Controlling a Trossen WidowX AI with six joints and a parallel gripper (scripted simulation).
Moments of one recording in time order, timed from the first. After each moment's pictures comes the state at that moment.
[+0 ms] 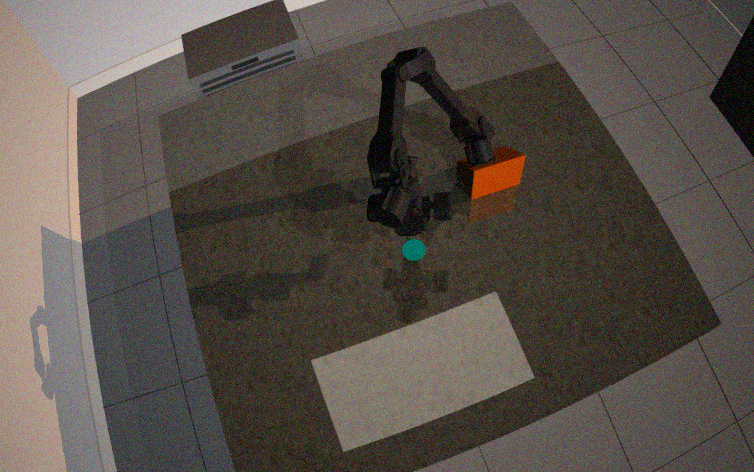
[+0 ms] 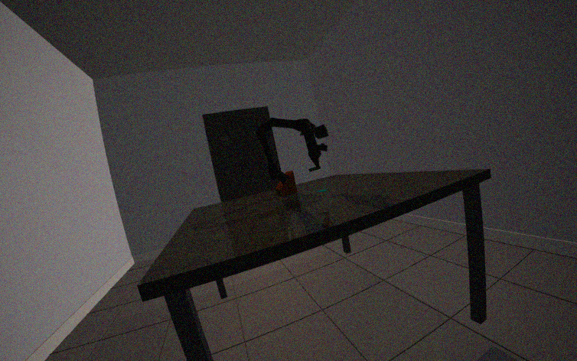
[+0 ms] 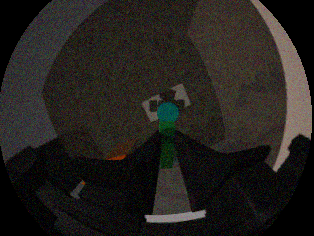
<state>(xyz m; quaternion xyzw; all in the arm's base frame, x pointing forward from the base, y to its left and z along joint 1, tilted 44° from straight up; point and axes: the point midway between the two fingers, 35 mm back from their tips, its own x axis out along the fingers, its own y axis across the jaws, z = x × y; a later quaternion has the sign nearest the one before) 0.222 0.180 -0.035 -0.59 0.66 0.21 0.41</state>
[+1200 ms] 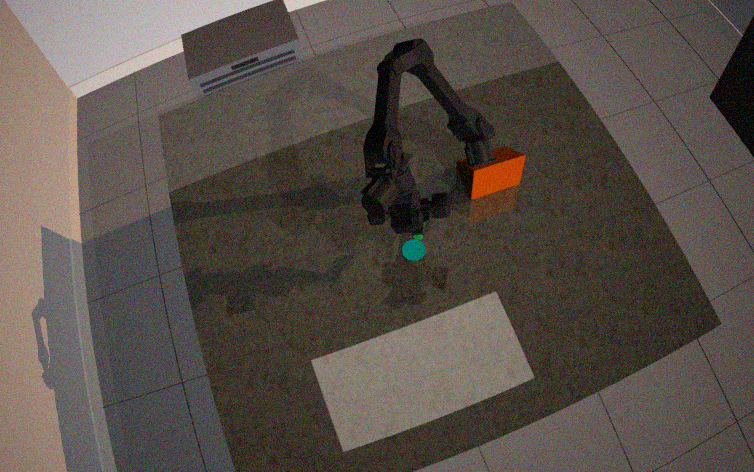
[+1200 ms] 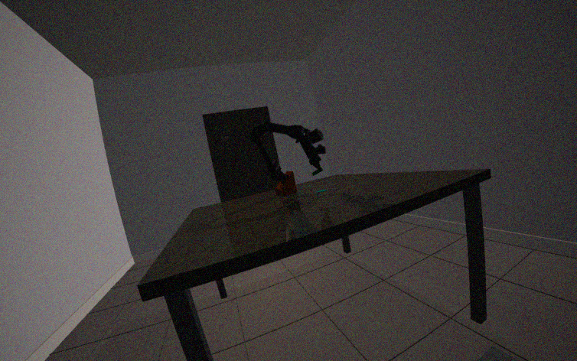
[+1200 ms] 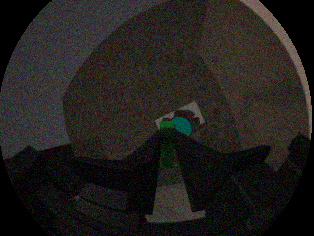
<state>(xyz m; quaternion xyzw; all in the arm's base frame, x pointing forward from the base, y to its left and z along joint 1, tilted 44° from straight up) 0.221 0.170 -0.051 -0.51 0.65 0.30 0.47</state>
